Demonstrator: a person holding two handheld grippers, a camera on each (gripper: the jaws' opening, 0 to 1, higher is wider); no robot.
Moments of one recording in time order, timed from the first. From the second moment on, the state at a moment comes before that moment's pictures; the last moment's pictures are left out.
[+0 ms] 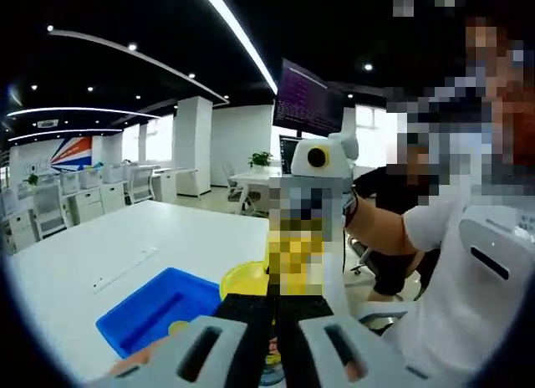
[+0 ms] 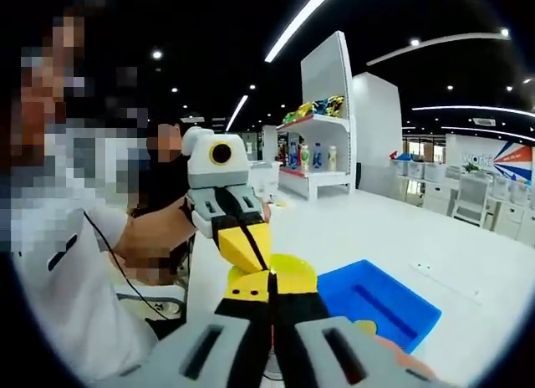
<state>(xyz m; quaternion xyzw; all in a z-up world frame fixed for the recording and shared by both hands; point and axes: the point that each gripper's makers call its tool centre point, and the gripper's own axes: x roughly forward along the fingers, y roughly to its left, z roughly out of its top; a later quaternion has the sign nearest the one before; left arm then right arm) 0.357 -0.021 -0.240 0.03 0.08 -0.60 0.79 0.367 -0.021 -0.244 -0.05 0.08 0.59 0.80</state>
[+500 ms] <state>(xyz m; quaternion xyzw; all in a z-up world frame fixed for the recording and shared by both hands) 0.358 -0.020 -0.239 0.03 0.06 -0.60 0.80 0.367 -0.023 -0.244 -0.03 0.06 0.59 0.81</state>
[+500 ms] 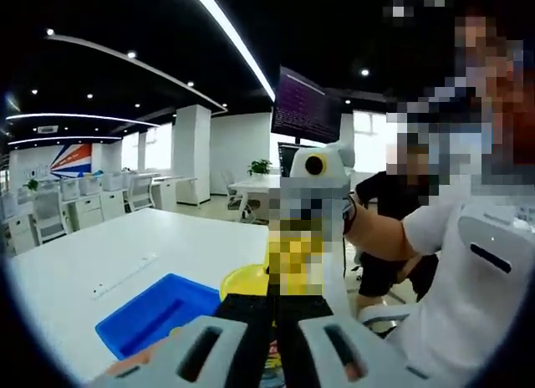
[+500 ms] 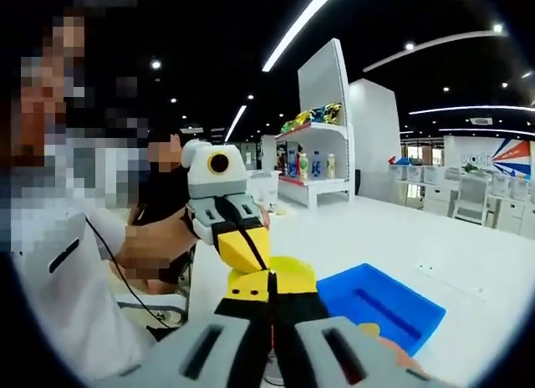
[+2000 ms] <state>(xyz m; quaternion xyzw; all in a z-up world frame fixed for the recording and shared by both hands) 0.364 -0.010 -0.241 0.01 0.01 -0.61 0.79 0.373 -0.020 -0.241 -0.01 0.03 0.59 0.81</state>
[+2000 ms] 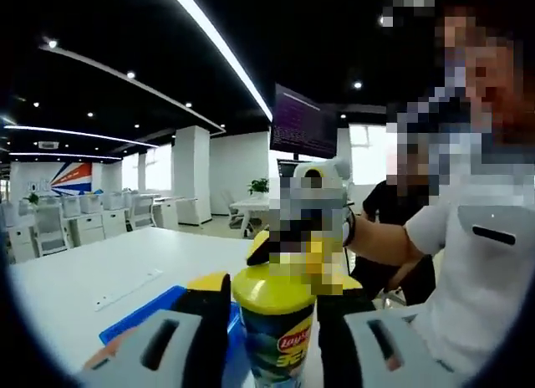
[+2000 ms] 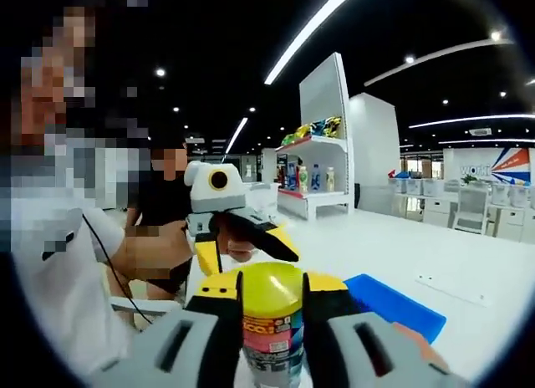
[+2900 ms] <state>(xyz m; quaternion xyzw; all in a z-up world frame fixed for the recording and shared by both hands) 0.356 0.017 -0.240 0.00 -0.02 -0.61 0.79 0.390 -0.050 -0.236 0.00 -0.01 0.55 0.83</state>
